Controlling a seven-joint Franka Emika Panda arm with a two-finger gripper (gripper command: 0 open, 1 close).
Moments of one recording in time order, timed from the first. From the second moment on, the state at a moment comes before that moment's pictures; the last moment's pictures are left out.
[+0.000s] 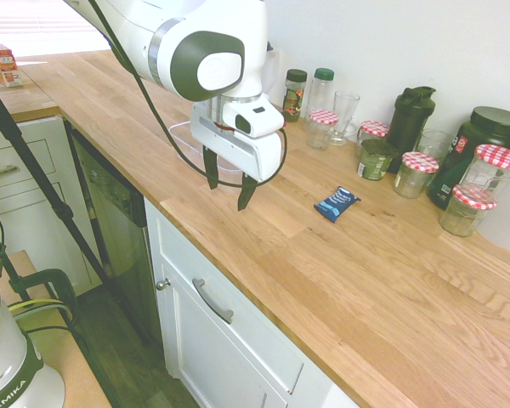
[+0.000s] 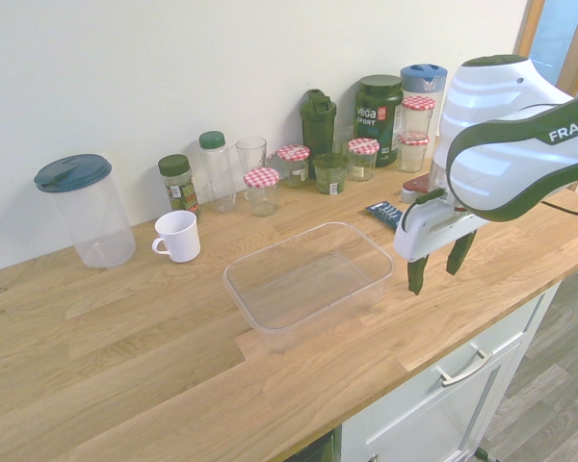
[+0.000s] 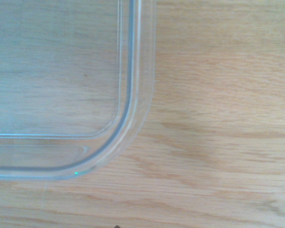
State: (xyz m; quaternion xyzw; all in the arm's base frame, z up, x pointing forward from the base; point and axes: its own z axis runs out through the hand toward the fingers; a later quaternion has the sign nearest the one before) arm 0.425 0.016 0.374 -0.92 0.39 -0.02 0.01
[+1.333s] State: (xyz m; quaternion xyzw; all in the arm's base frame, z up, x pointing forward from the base) arm 0.572 -0.049 0.425 -0.90 0.43 -0.03 -0.03
